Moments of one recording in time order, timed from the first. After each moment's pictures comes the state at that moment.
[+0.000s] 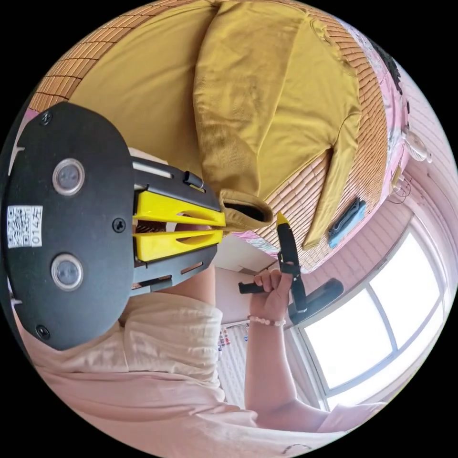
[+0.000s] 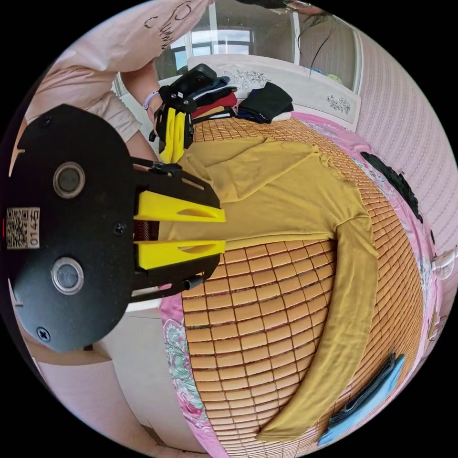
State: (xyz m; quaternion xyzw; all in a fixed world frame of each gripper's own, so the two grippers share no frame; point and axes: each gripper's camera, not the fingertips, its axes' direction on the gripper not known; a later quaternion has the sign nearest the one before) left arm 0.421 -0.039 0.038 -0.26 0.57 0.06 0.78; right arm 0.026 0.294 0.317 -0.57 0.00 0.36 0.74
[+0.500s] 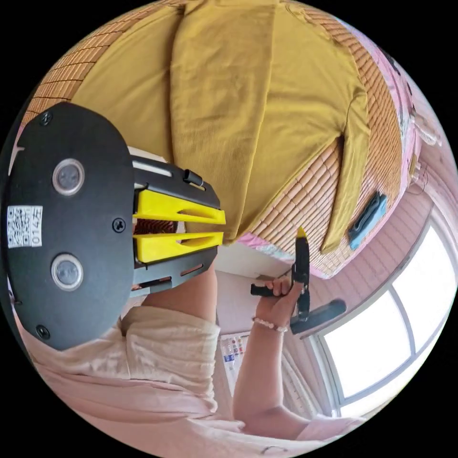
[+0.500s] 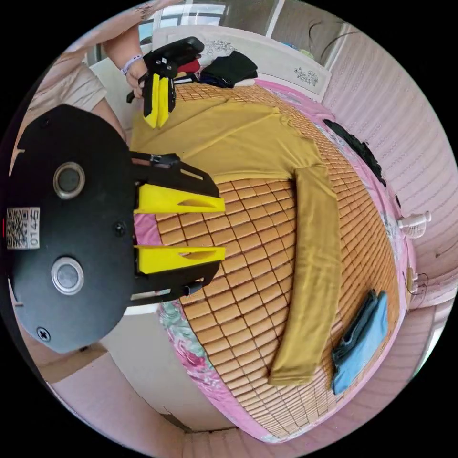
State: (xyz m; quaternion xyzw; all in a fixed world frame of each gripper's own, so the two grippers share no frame) left arm 0.465 -0.067 0.091 -0.30 0.51 0.08 0.80; right arm 0.114 0.274 0.269 -0.48 0.24 0.30 0.79
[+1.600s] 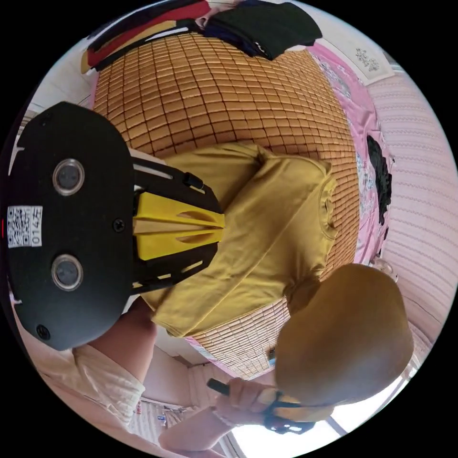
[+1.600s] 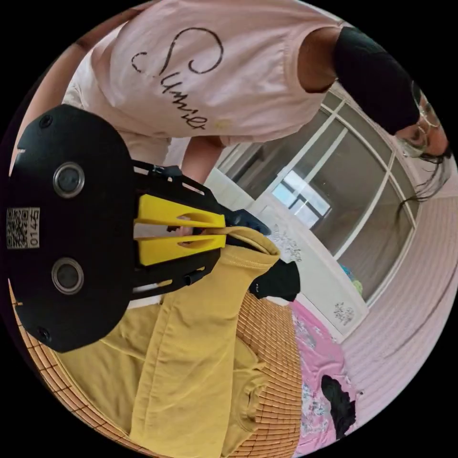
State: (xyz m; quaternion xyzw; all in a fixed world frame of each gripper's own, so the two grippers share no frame) left arm 0.307 -0.058 0.103 -0.29 0.22 -0.12 0.92; right arm -0.149 0.205 0.326 -0.41 -0.53 0.17 0.72
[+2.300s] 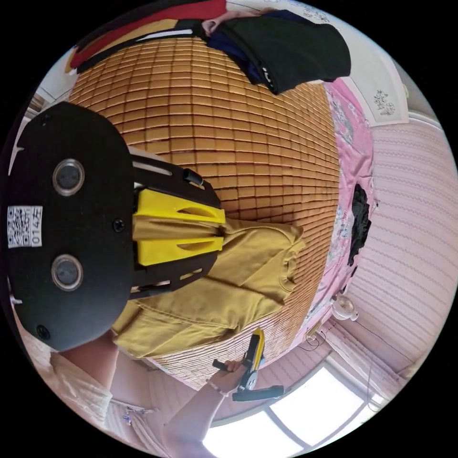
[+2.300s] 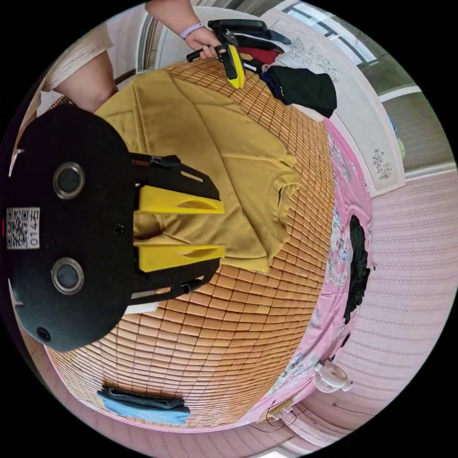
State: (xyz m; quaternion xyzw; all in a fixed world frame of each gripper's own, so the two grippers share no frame) left arm 0.197 -0.080 0.173 -0.19 0.19 -0.17 0.95; right arm -0.060 0.228 0.420 -0.53 0.01 0.05 0.85
